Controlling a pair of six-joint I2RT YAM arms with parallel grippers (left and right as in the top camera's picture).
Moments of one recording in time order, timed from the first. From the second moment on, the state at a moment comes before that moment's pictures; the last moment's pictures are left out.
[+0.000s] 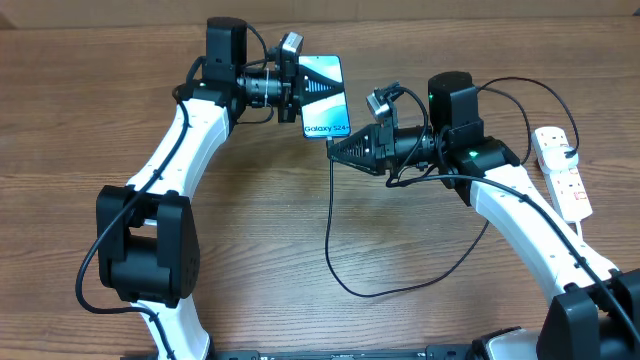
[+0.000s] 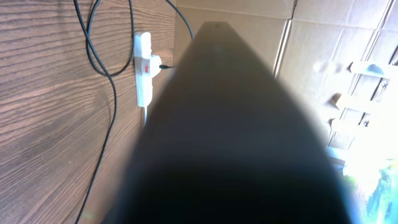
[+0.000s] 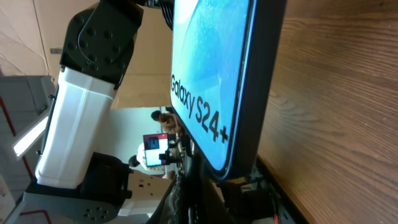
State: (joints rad) left arm -0.19 1.97 1.54 -0.22 1.30 -1.03; right arm 0.30 1.56 1.10 -0.15 -1.20 0.94
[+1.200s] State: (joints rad) left arm -0.19 1.97 1.54 -0.12 1.38 -1.00; right arm 0.33 1.56 1.10 -0.12 -1.17 0.95
